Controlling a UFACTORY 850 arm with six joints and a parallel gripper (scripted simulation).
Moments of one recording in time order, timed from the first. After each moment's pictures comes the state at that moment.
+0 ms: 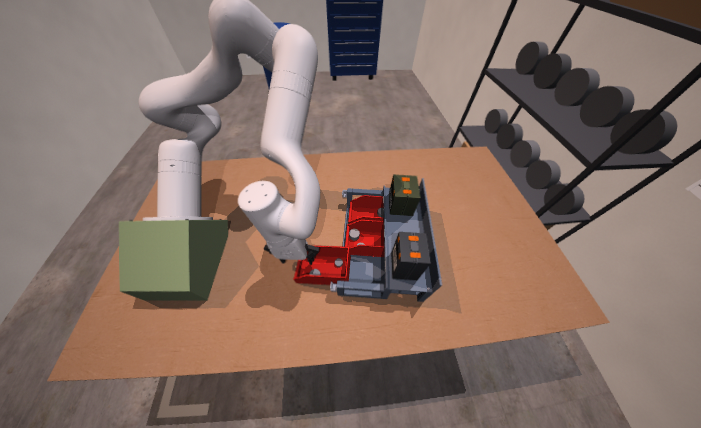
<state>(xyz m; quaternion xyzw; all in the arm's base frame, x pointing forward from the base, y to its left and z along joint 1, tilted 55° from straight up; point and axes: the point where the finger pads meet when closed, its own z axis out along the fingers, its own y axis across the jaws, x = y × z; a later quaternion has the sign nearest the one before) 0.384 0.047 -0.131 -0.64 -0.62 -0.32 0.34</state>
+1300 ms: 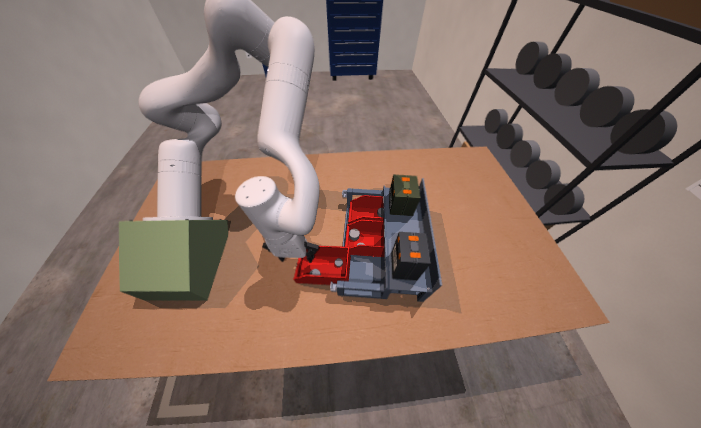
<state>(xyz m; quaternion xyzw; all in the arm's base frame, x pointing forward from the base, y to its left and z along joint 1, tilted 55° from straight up) 0.385 0.036 -0.123 -0.64 -0.62 -0.32 0.34</state>
